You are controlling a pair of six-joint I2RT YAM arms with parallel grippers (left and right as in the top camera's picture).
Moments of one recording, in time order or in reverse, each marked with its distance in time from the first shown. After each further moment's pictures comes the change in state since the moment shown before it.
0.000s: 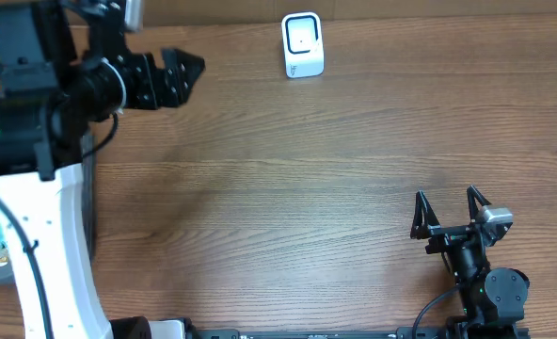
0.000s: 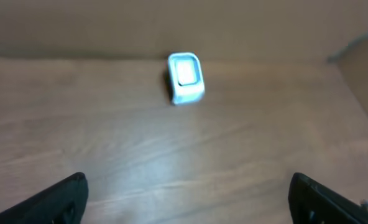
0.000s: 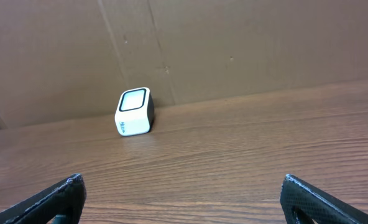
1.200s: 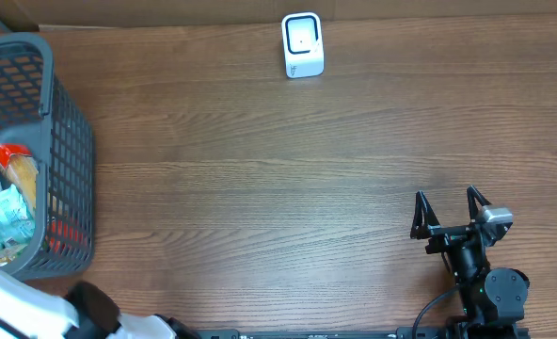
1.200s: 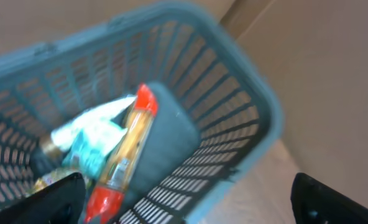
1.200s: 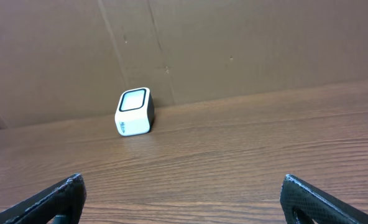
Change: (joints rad) left arm 0.771 0.164 0.380 -0.254 -0.303 -0.327; right arm 0.000 0.000 0.000 0.000 0.000 0.000
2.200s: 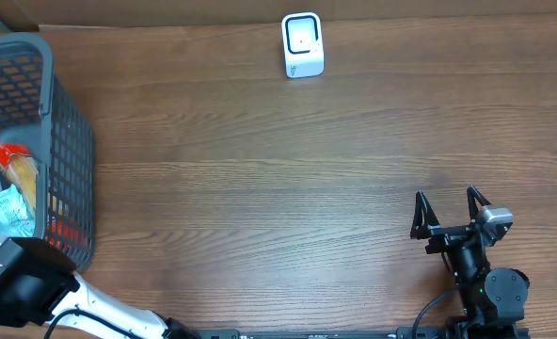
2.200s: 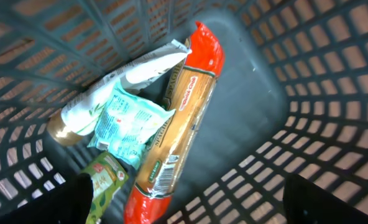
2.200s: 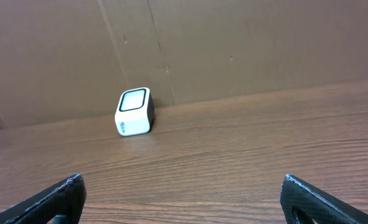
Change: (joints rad) left arm 0.039 0.375 -0.077 0.009 -0.056 0.158; right arm 0.000 0.000 0.000 0.000 0.000 0.000
